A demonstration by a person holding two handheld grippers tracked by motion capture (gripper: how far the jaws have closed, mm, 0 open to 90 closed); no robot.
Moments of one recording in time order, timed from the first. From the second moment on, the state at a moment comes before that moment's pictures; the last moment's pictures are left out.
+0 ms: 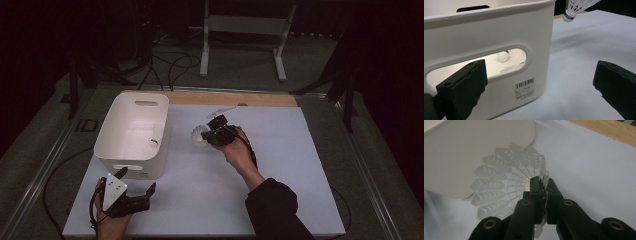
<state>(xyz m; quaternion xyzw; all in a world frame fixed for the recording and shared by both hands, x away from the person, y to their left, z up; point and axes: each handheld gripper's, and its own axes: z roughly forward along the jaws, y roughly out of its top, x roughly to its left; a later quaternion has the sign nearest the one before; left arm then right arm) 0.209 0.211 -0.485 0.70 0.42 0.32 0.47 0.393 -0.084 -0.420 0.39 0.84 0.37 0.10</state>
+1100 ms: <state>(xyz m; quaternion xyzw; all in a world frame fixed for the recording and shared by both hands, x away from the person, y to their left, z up) 0.209 0.211 -0.486 0.70 0.42 0.32 0.47 0.409 -0.086 -0.390 0.39 0.83 0.37 0.12</state>
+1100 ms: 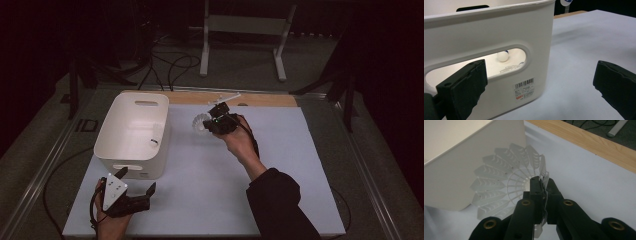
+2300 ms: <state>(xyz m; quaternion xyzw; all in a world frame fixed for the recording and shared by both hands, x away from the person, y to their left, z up) 0.209 0.212 -0.485 0.70 0.42 0.32 0.48 0.425 -0.069 -0.359 0.39 0.82 0.40 0.13</state>
